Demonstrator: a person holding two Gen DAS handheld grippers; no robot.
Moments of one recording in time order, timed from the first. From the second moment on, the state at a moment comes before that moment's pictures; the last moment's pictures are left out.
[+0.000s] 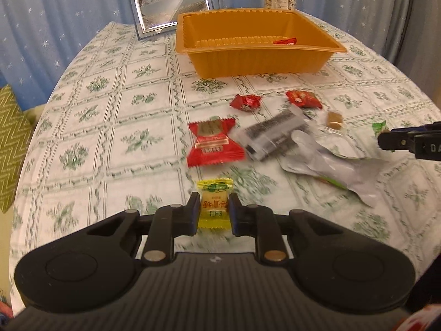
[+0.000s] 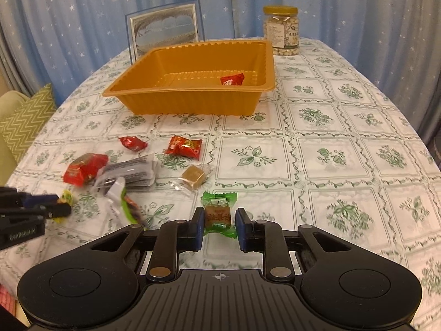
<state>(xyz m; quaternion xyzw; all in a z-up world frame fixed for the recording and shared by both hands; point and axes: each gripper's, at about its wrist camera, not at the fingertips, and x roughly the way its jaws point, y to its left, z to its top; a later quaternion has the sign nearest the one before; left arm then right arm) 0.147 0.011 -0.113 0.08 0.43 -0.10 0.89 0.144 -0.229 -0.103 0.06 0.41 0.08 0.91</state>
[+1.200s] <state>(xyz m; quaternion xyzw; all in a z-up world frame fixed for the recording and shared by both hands) 0.302 -0.053 -0.013 0.02 0.34 -0.14 0.93 0.289 -0.261 -0.017 0.12 0.35 0.08 0.93</state>
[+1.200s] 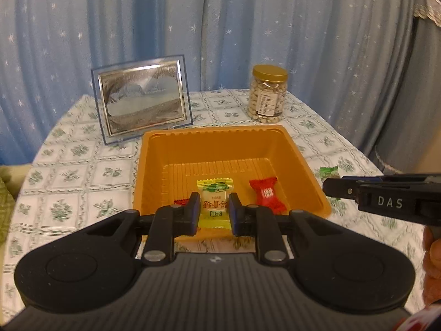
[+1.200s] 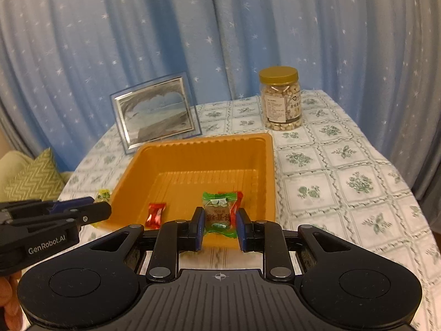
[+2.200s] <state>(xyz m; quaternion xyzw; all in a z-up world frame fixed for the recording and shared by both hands) 0.326 -0.015 -0.043 -0.01 0.36 -0.10 0.93 0.345 -0.252 -0.042 0.17 0.35 0.10 0.91</state>
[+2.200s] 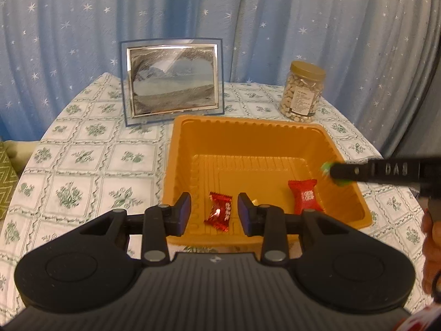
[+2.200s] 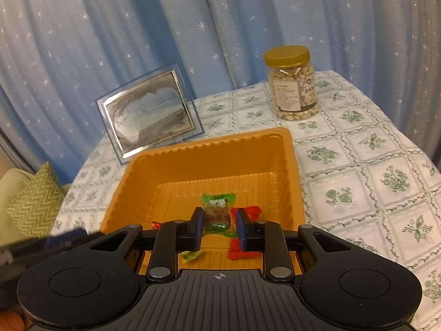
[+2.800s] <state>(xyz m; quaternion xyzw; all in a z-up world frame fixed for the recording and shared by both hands) 0.237 0.001 -0.026 -0.02 0.36 -0.07 0.93 0.255 -0.259 -0.018 0.17 0.34 0.07 0.92</state>
